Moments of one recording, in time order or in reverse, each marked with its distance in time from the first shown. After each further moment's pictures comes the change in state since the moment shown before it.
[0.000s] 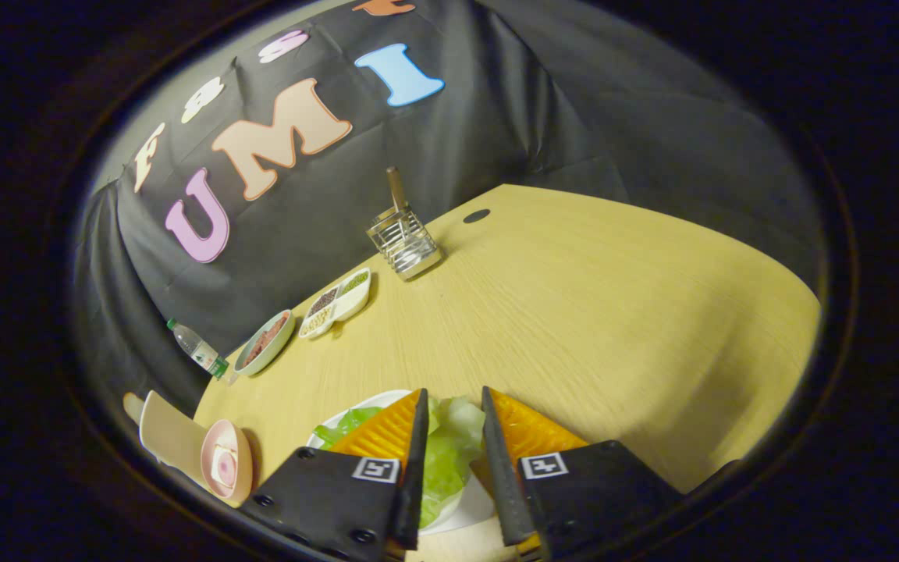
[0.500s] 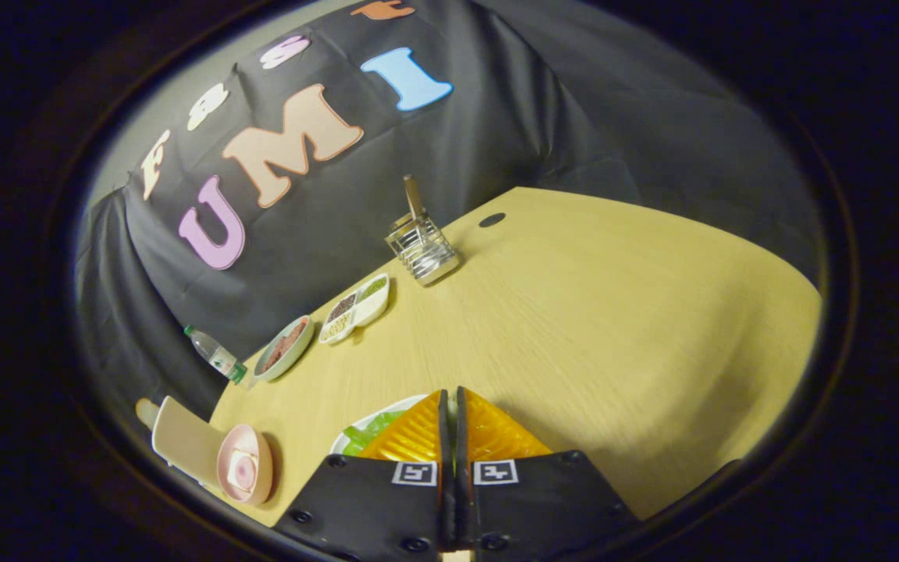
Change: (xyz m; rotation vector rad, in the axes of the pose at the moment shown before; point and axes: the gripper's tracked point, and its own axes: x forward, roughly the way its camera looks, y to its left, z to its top) arm -0.010 0.020 0.013 -0.006 -0.027 0.048
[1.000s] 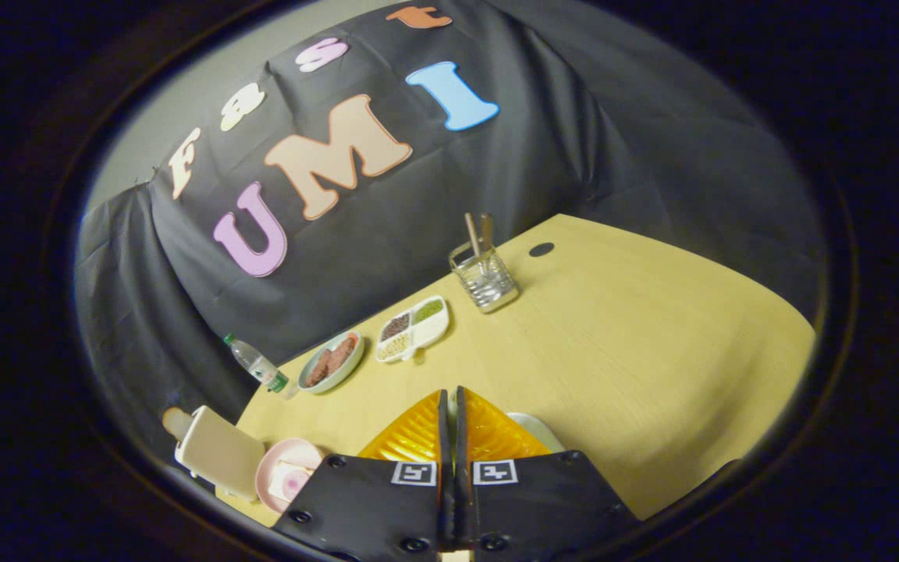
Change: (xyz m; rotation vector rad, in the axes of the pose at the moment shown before) arm -0.039 0.093 0.036 -0.027 -0.052 0.119
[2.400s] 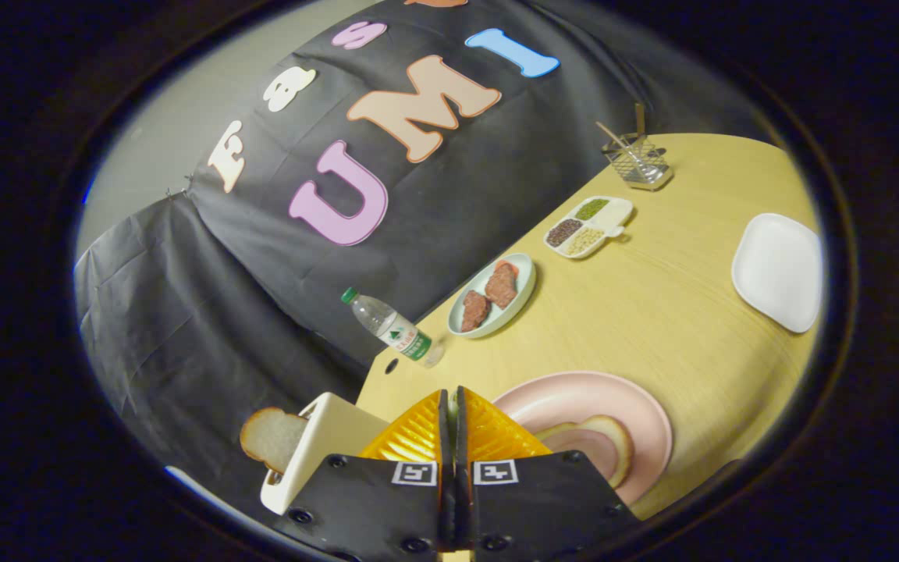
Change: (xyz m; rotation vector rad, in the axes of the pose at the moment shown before) arm 0.027 0.243 -0.166 0.180 0.070 0.148
